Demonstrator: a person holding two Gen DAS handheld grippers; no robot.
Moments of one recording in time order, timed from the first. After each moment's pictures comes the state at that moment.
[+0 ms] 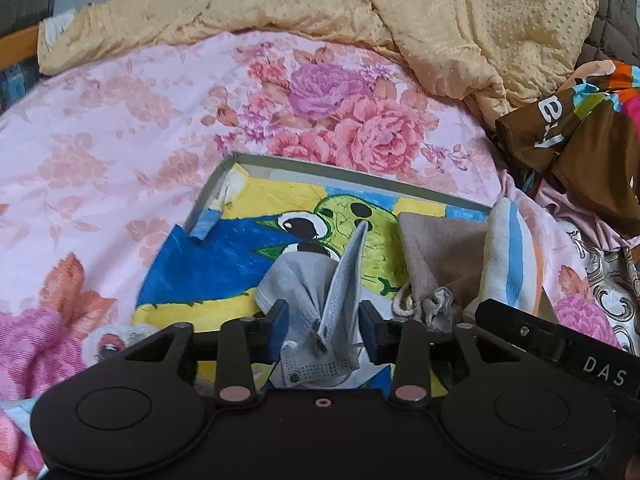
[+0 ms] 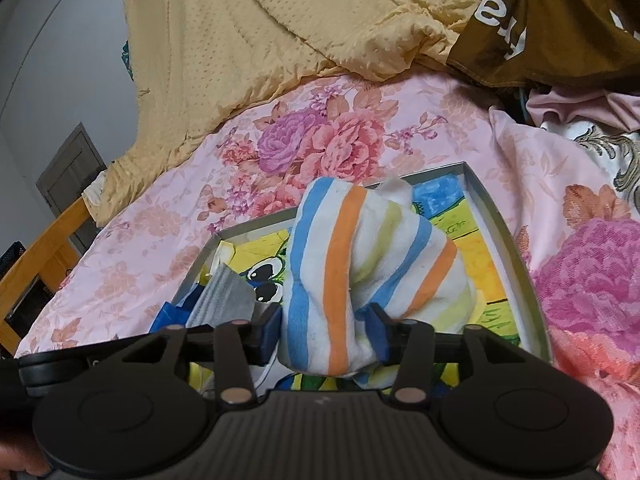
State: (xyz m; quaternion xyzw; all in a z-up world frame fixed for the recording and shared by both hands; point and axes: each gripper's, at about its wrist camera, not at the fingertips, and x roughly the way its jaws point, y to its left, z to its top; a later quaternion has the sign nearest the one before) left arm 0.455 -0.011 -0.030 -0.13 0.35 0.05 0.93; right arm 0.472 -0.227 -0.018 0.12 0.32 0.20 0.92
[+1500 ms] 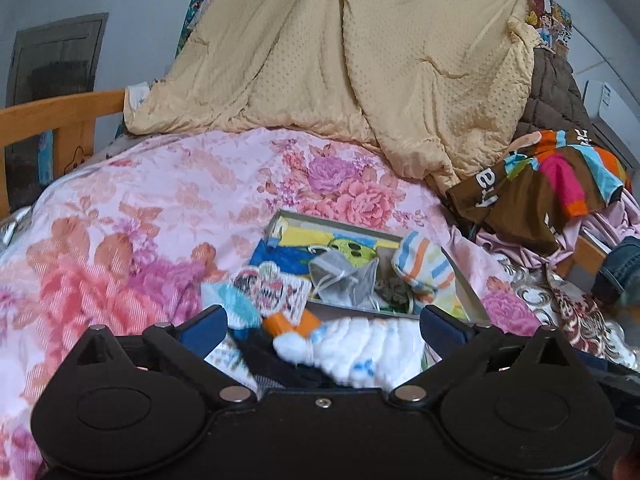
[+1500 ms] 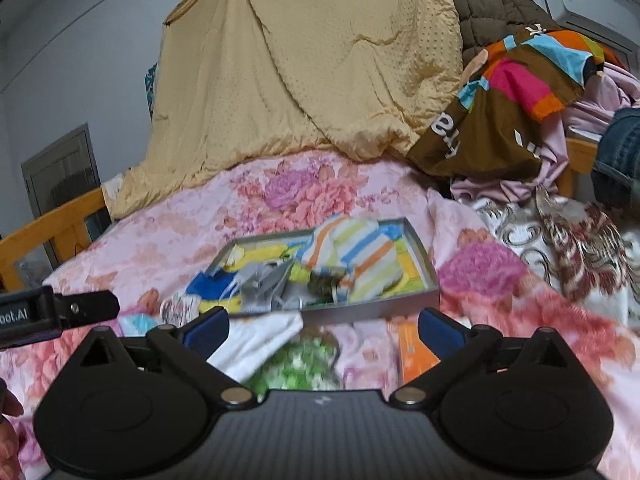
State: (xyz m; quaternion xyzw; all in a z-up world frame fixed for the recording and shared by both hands) left arm 0.209 -0.001 0.024 -0.14 0.22 0.05 0.96; right arm 0.237 -0.223 0.021 0.04 0.21 0.12 0.97
